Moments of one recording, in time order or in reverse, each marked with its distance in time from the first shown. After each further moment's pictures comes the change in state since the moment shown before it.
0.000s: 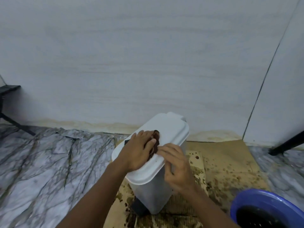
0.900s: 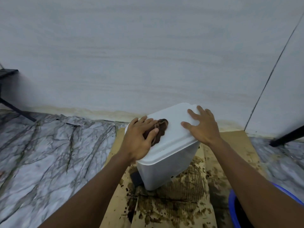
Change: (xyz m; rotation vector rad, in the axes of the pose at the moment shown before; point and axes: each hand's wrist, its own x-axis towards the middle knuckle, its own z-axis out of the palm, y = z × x) left_hand -0.008 -0.006 0.013 -0.119 0.206 0.032; right_hand 0.069 0.086 -0.064 -0.479 -0.325 0.624
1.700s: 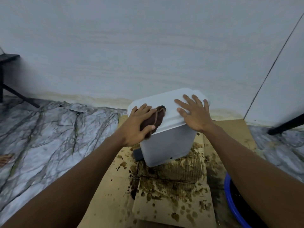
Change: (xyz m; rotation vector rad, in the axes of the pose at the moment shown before) left_hand -0.016 -0.023 -0.020 0.041 -0.219 0.125; right_hand -0.007 -0.018 0.014 -0.165 -0.087 -0.228
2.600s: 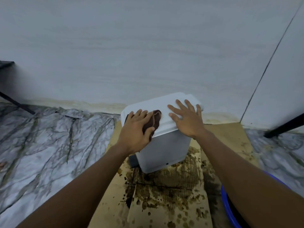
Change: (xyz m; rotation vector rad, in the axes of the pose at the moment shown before) left_hand 0.016 0.022 0.022 0.197 0.126 -0.096; right_hand -0.001 -0.009 -0.002 0.019 -0.009 0.023
